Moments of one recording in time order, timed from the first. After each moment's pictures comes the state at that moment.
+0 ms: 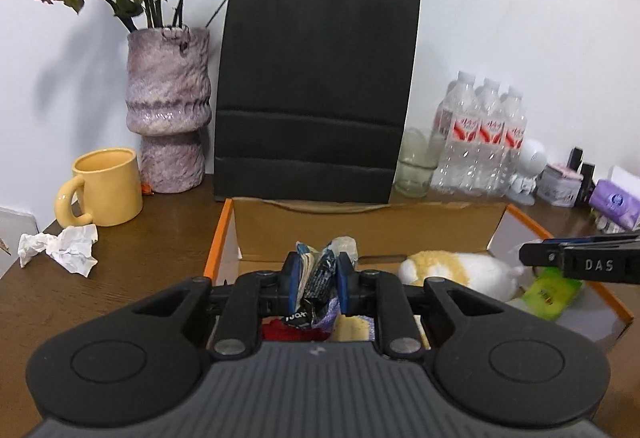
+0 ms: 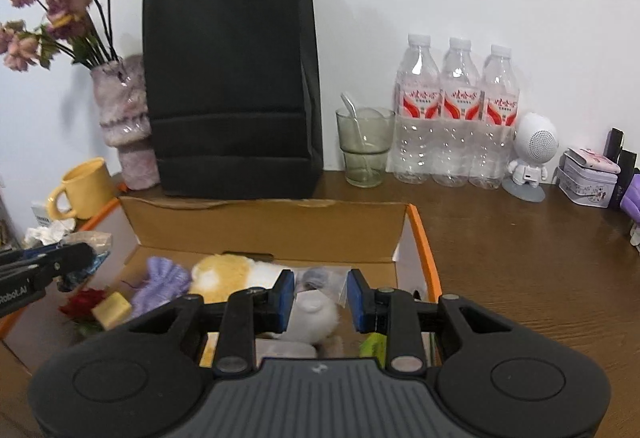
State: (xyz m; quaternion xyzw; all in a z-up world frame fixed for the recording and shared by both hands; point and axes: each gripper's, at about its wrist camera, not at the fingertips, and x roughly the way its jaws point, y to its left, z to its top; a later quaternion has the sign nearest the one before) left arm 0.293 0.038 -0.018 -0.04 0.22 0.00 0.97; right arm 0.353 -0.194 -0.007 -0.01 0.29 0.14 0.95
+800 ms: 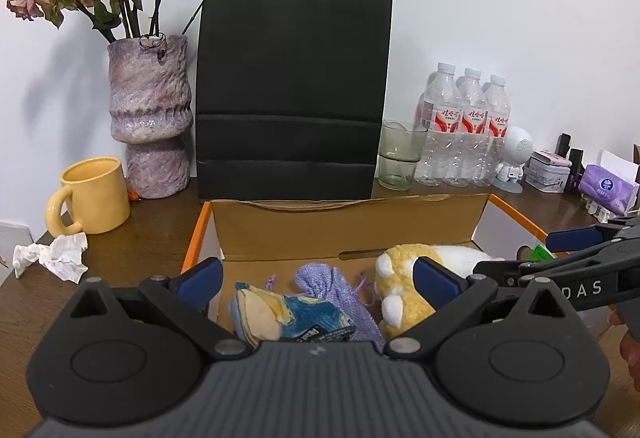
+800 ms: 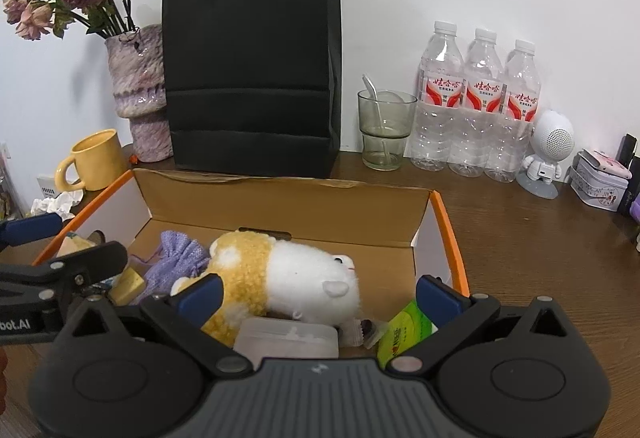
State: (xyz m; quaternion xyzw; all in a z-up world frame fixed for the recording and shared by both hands) left arm 0.287 0.021 -0.012 -0.02 0.22 -0.02 0.97; right arm 0.348 -0.178 -0.006 -0.04 0.31 0.15 0.94
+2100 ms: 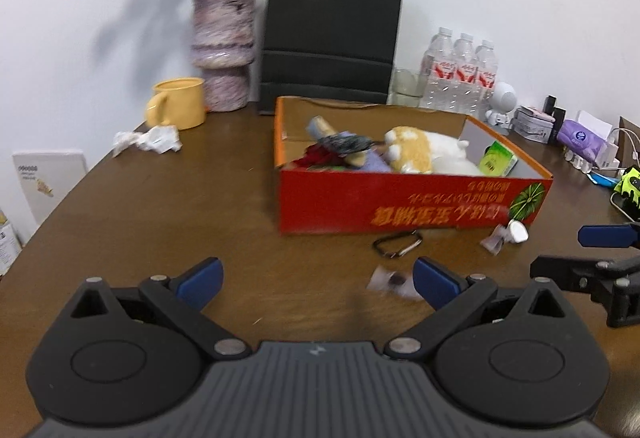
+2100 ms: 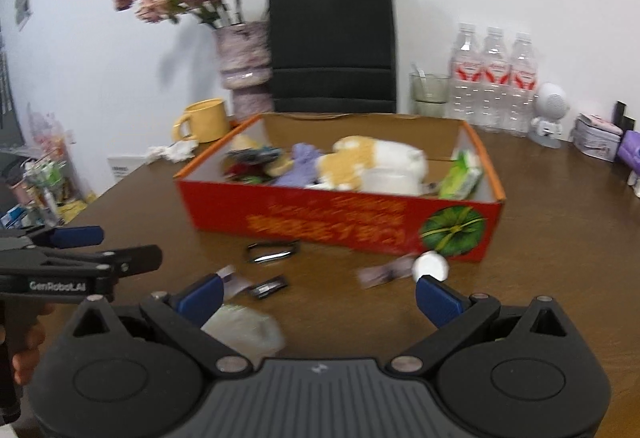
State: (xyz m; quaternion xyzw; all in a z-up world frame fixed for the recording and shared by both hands) left arm 0.094 0.050 -0.027 -0.04 0.28 0.02 0.96; right arm 0.134 -0.182 -0.007 -0.02 0.31 0.22 0.93
